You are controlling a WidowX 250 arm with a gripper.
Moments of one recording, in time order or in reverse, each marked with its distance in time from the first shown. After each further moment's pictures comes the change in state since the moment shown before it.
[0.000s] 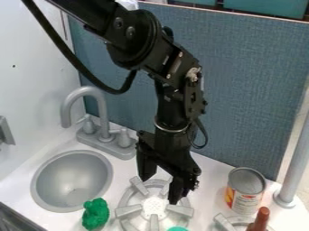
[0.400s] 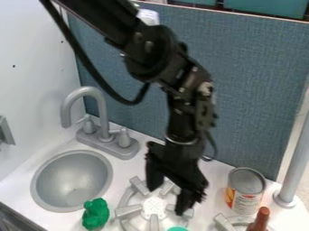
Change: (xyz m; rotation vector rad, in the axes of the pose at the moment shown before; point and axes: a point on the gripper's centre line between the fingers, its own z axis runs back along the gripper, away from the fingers) arm 0.004 -0.023 -0.013 -0.017 0.021 -0.070
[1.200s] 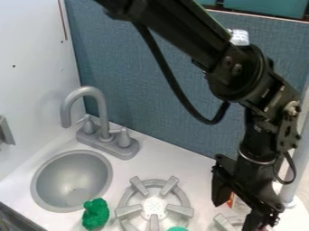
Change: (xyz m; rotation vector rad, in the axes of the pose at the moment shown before) arm 0.047 -0.072 -0.003 -0.015 -0.024 -0.167
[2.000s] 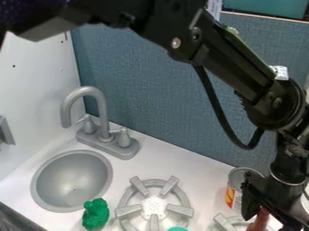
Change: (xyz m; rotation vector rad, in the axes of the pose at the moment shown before) arm 0.039 -0.022 -0.029 -0.004 -0.051 0.021
